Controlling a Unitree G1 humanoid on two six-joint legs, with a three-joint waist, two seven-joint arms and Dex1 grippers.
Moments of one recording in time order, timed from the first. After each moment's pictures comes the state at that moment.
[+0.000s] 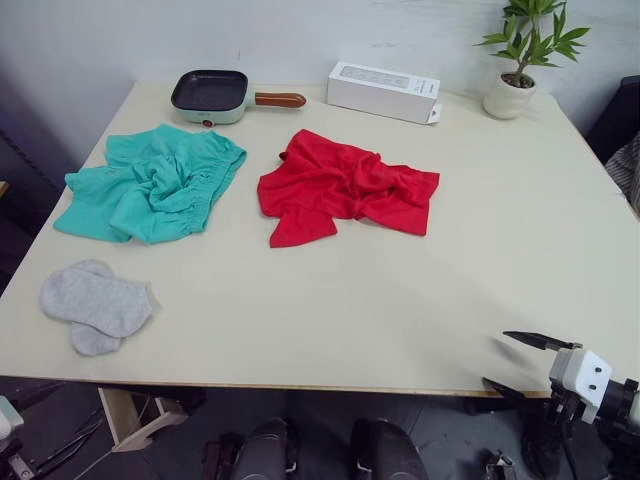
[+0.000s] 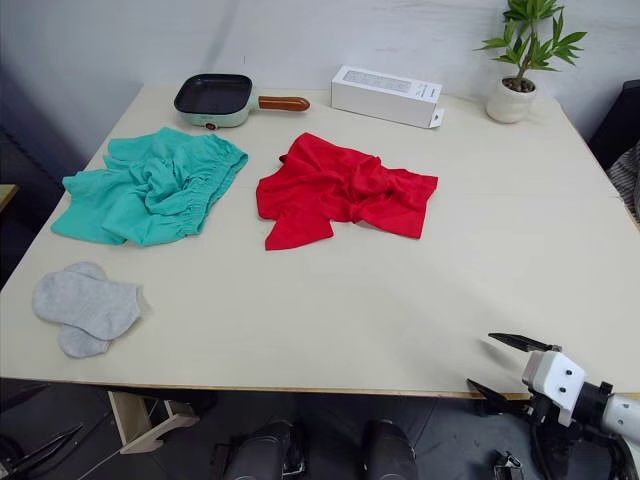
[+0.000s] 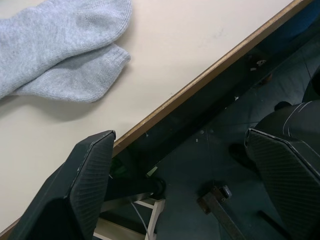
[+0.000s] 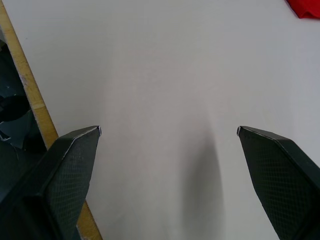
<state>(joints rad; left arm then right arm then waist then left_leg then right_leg) 0.71 0.70 0.80 0.01 -0.39 -0.19 -1.08 0.30 -0.80 -0.33 0.15 0.31 -0.46 1.11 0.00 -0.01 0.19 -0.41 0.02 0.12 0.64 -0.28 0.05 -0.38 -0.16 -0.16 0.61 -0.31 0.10</state>
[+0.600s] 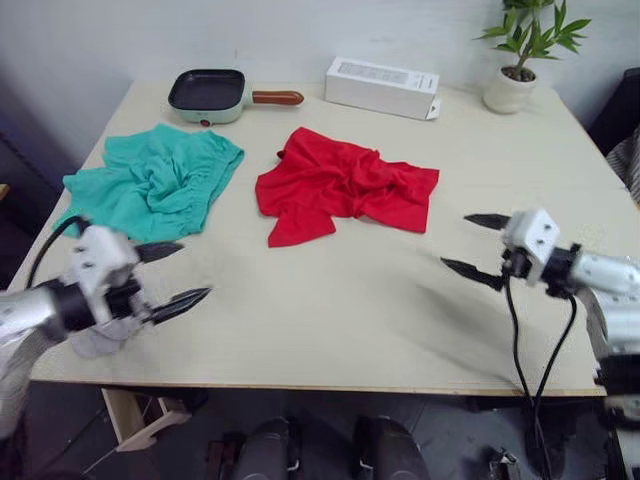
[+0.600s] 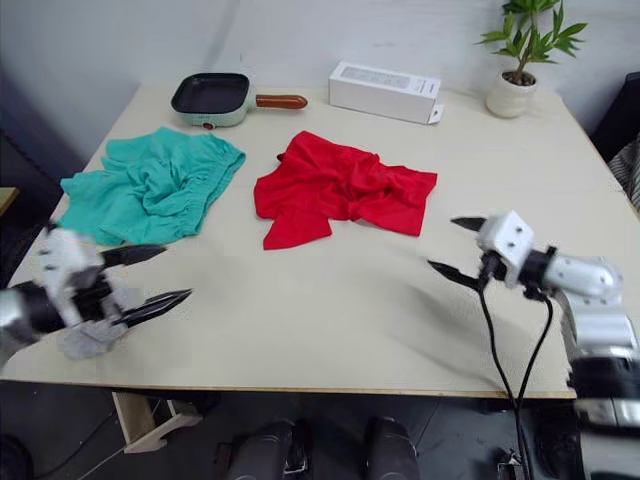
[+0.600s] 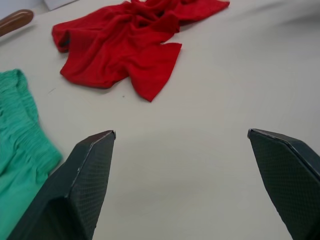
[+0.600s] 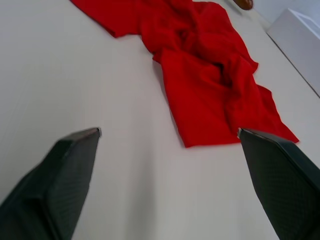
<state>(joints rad) -0.20 0.91 0.22 -0.22 -0.48 0.36 -0.83 -0.58 -0.76 -0.02 0.42 0.17 -0.10 1.06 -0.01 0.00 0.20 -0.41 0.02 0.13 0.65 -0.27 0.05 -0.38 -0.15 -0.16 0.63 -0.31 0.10</state>
